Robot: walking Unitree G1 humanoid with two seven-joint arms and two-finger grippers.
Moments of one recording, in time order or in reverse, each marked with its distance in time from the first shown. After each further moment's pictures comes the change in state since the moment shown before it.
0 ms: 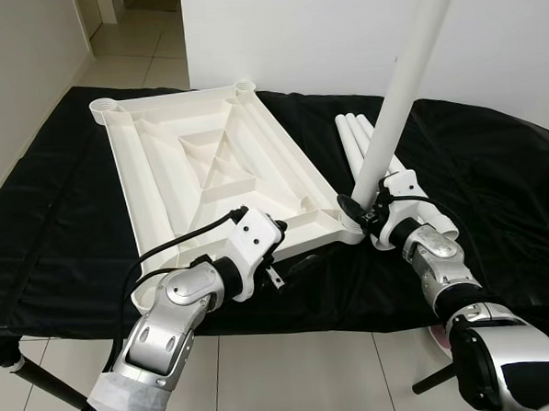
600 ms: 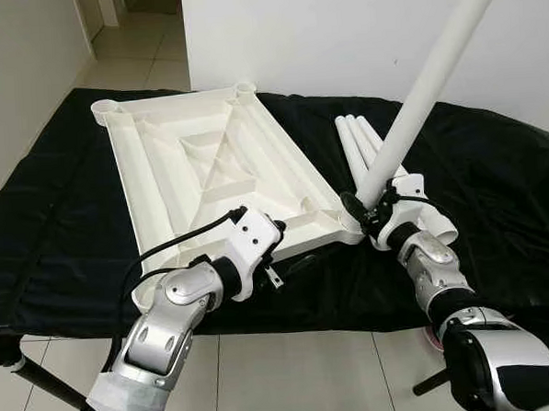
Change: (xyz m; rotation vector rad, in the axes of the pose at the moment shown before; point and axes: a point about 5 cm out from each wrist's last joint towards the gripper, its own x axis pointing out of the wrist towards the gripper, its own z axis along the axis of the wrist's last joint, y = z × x) left arm 0.000 0.000 0.000 0.001 0.002 0.001; right arm -0.003 0.001 -0.010 0.114 -0.015 -0.087
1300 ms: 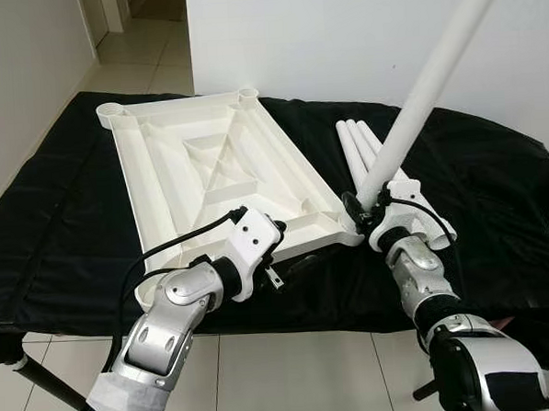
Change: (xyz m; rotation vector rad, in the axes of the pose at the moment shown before) left arm 0.000 0.000 0.000 0.000 0.000 0.000; right arm 0.006 0.015 -0.009 0.027 -0.012 -0.196
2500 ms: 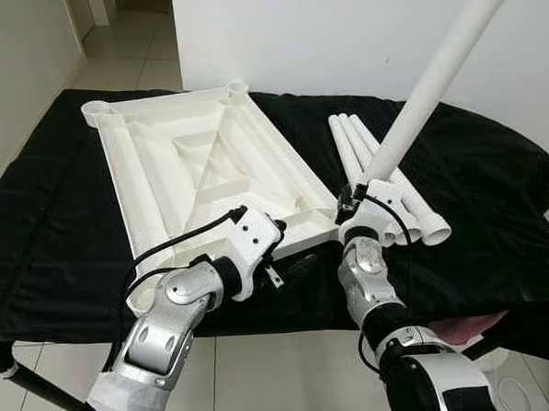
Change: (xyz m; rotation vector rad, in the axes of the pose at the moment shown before) left arm 0.001 0.000 0.002 0.001 -0.007 -0.001; right arm 0.002 0.050 0.007 0.107 -0.135 -0.367
